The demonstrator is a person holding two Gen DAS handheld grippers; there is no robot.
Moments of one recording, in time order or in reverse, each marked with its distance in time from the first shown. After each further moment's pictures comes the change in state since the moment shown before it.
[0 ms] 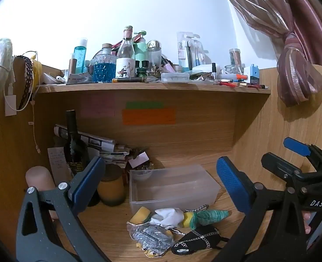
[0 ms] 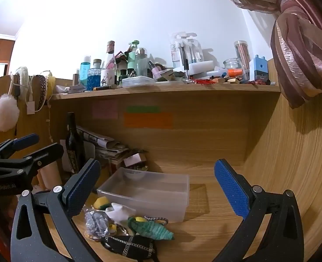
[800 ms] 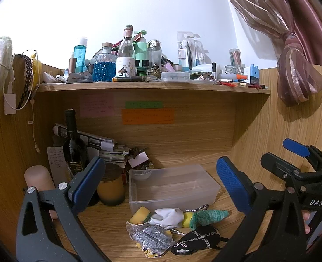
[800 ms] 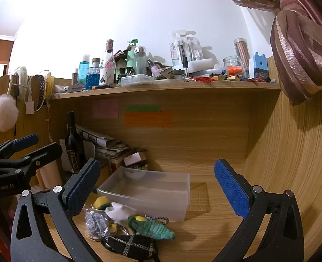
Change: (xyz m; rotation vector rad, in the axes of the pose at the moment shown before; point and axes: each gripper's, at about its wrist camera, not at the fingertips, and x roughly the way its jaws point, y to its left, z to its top) left arm 0.001 -0.003 -0.003 0.001 -0.002 -0.001; right arm 0.002 -0.001 -0.001 0.005 0.009 -0.002
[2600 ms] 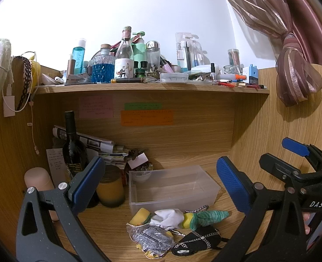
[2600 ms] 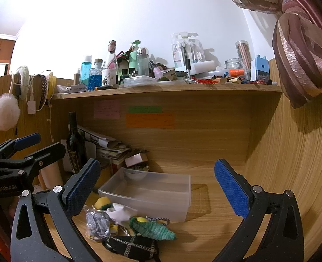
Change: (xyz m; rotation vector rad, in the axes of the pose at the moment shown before) left arm -0.001 0.001 0.003 0.007 -0.008 -0.002; right arm -0.003 0.003 0.000 -0.007 -0.010 0.008
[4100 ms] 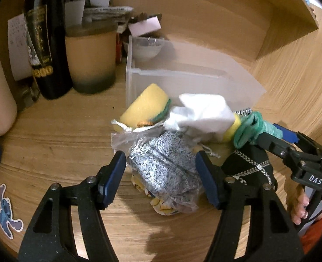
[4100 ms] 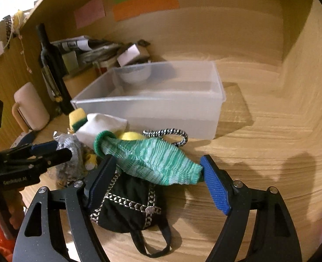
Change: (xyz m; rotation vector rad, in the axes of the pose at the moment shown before) left arm 0.136 0.046 -0.158 -0.181 0.669 -0.073; right arm 0.123 -0.027 -0.123 0.117 0.574 0.123
